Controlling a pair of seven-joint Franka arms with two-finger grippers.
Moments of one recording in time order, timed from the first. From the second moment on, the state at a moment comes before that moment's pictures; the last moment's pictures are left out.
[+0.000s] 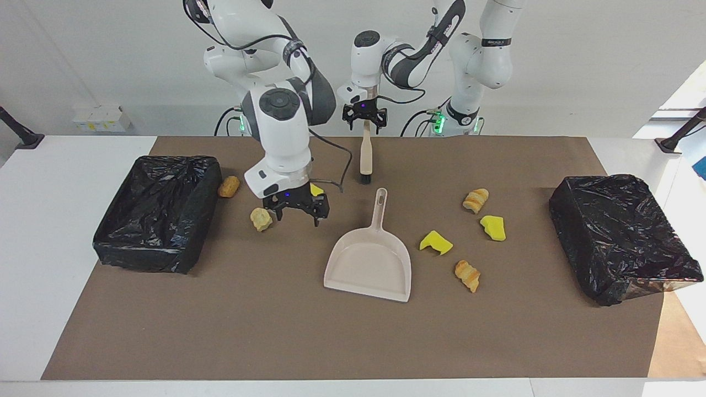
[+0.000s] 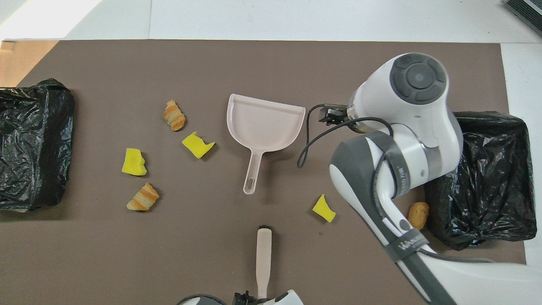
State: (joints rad) left arm -1.16 -0.18 -0.08 -2.56 -0.03 2.37 -0.91; right arm 0.35 0.35 0.05 -1.60 -0.07 2.00 0.65
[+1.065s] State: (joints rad) left arm -1.17 -0.18 -0.06 -2.56 -0.03 2.37 -0.91; right arm 0.57 0.58 0.05 -1.46 -0.07 2.15 0.93
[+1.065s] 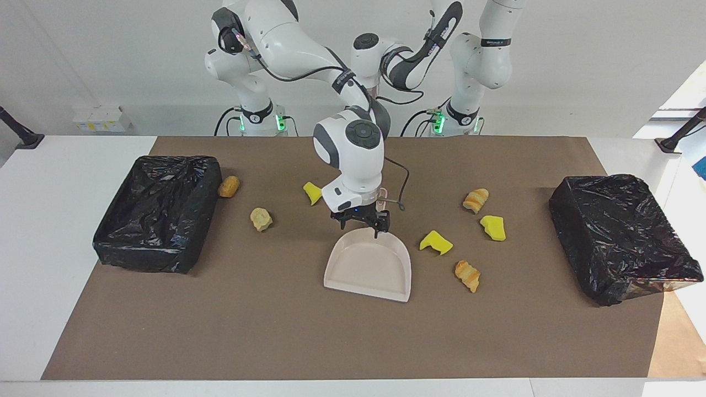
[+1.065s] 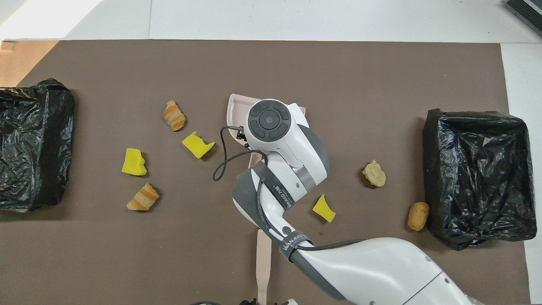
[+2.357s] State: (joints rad) left arm -0.97 -0.24 -0.04 -2.49 0.01 2.10 -0.91; right arm 0.55 0.56 0.05 -1.47 0.03 2.18 0.91
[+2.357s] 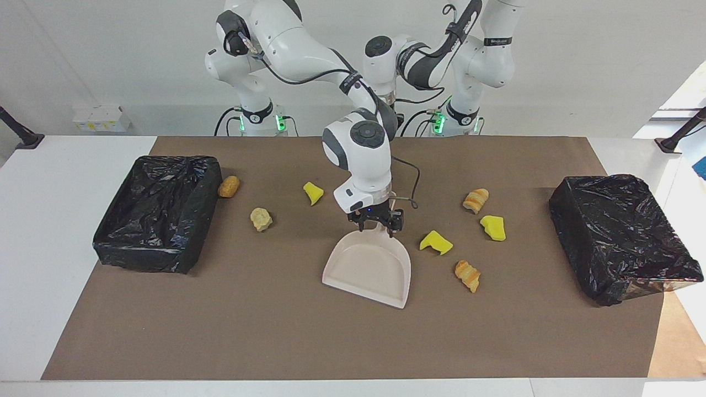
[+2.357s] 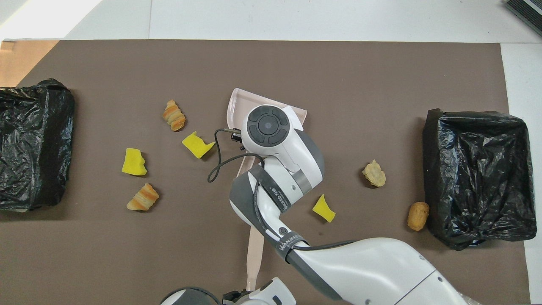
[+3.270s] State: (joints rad) left arm -0.45 -0.24 -0.04 -2.47 0.02 2.11 -0.30; right arm 0.57 0.55 0.06 -1.55 0.08 2.22 0.92
